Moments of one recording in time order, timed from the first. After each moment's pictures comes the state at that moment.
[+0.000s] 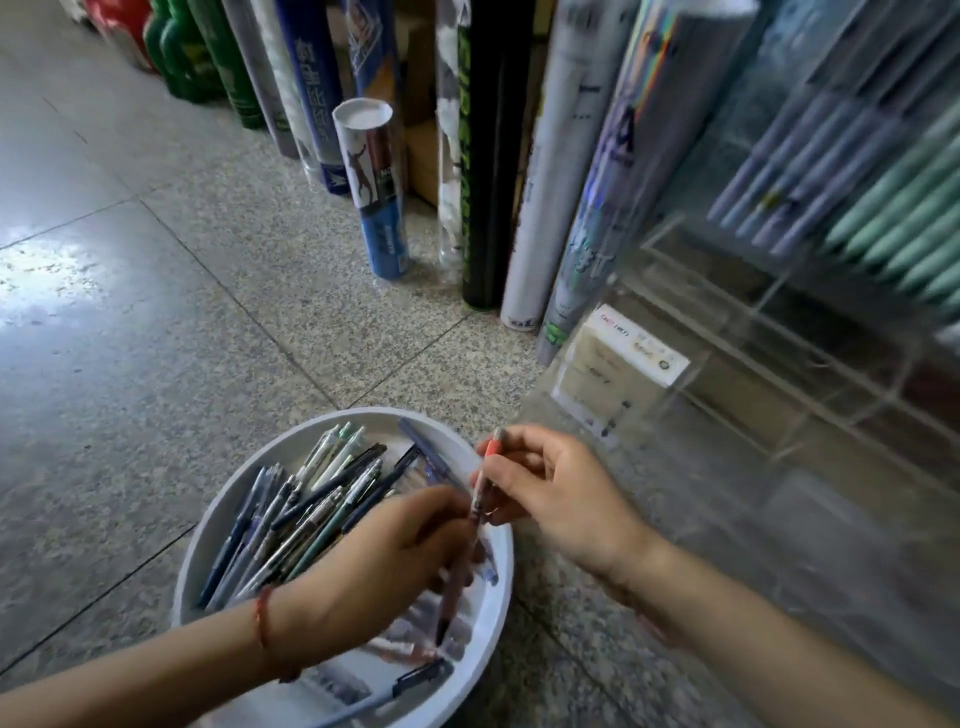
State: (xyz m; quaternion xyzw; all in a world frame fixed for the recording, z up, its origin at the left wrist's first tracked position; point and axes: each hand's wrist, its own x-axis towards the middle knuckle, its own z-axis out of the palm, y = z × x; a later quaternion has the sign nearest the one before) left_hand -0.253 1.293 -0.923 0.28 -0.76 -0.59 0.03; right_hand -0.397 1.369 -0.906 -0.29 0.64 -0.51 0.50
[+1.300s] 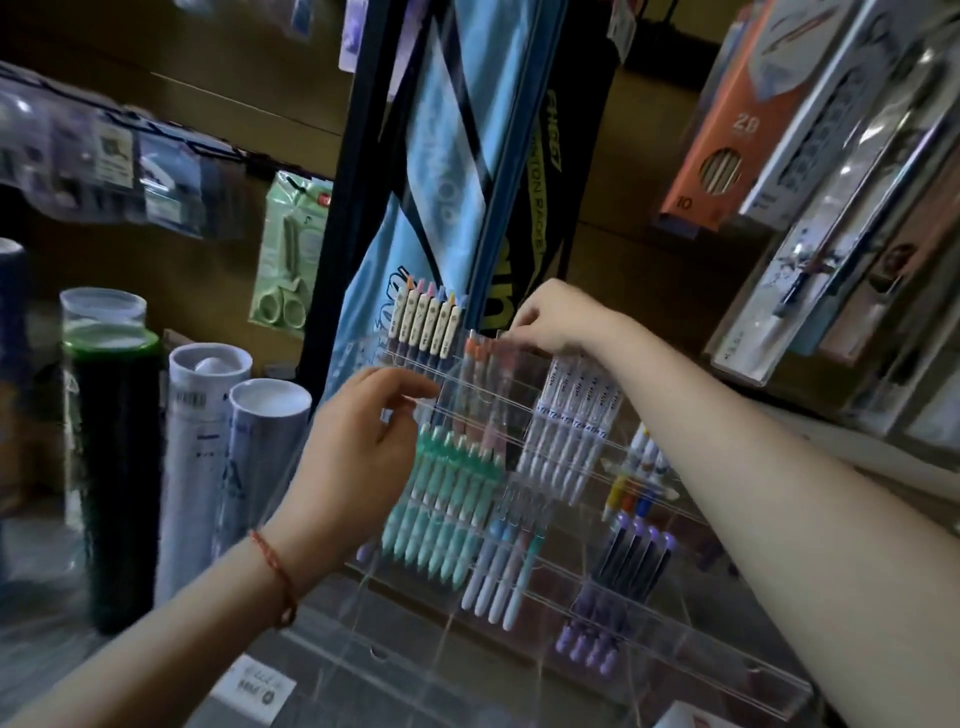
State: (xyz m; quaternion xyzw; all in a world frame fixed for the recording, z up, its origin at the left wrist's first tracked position) left_hand -0.497 1.324 -0.702 0.05 -0.77 -0.45 0.45; right_hand -0.656 1.408 -0.581 -0.33 0.94 -0.09 -0.05
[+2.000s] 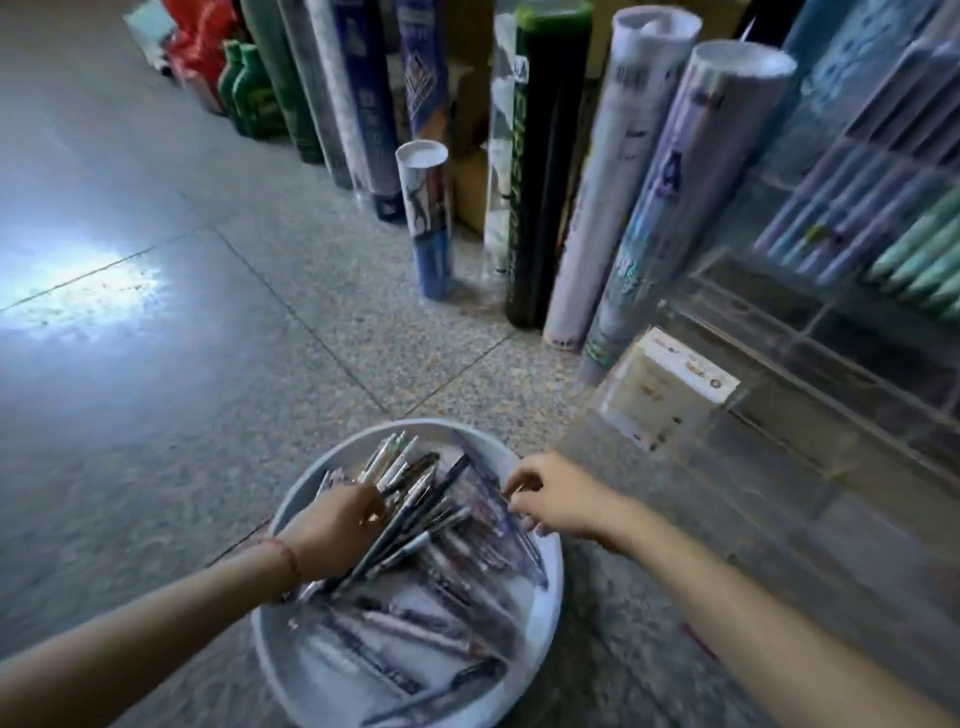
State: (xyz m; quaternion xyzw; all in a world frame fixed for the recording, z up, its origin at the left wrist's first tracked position) left_hand -0.196 1.213 -0.974 0.41 -0.87 -0.24 -0.14; right_hand -0.398 1.326 -0.939 -0.43 0.76 -0.15 0.47
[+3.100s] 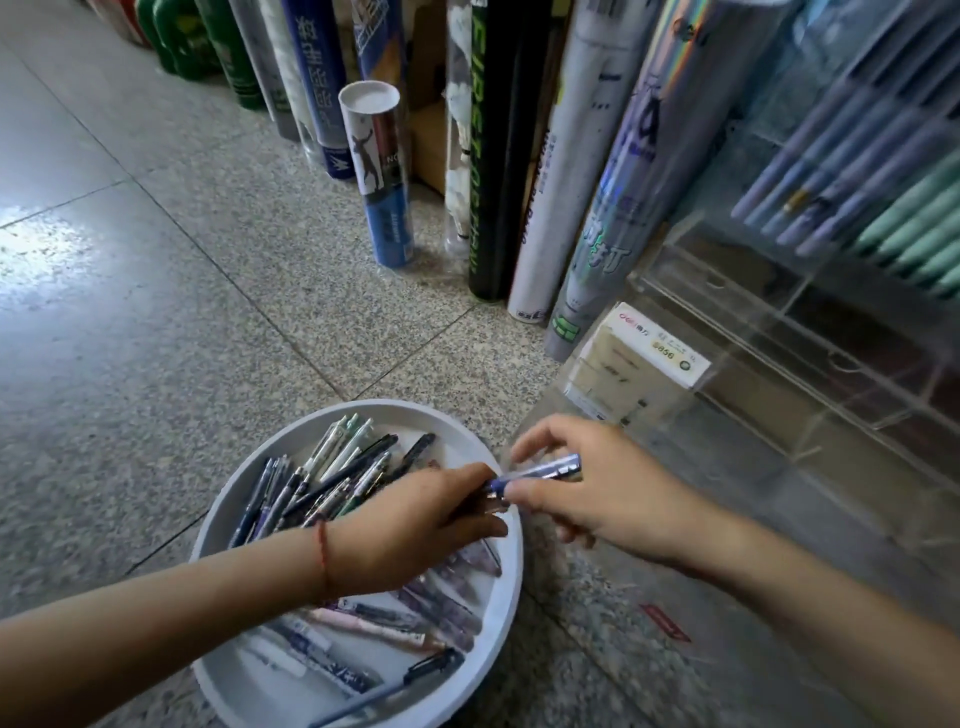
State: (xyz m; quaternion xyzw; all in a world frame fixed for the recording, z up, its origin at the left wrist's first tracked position) left_hand -0.272 1.263 -0.940 0.14 -0.89 -0.44 -0.01; right_hand -0.417 1.371 -0.880 -0.41 0.72 -0.31 0.47
